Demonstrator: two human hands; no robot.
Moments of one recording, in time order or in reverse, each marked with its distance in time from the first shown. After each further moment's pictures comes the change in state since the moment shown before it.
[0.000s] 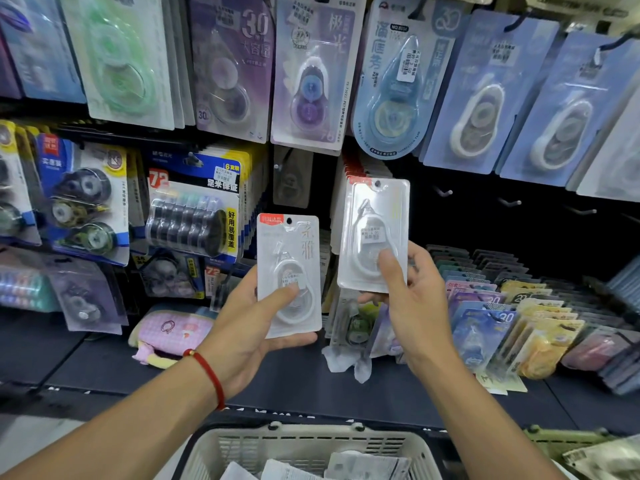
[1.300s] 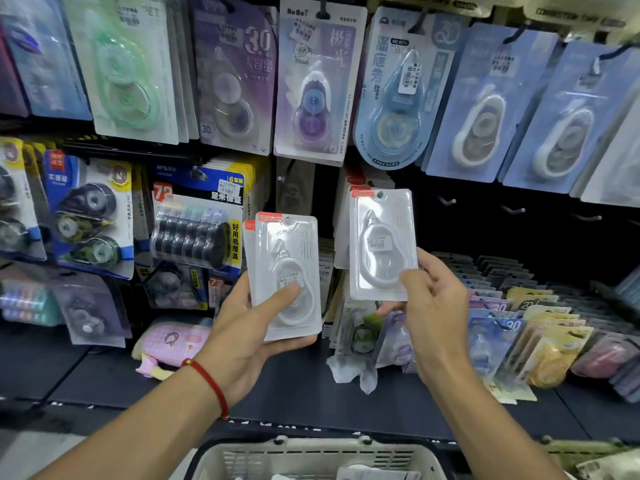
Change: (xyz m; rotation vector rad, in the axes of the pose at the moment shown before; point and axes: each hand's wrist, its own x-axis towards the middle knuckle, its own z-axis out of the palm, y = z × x) left_hand 0.003 0.008 -0.006 -0.053 0.029 0.035; right_hand 0.004 -0.002 -0.005 -0.016 0.102 -0.027
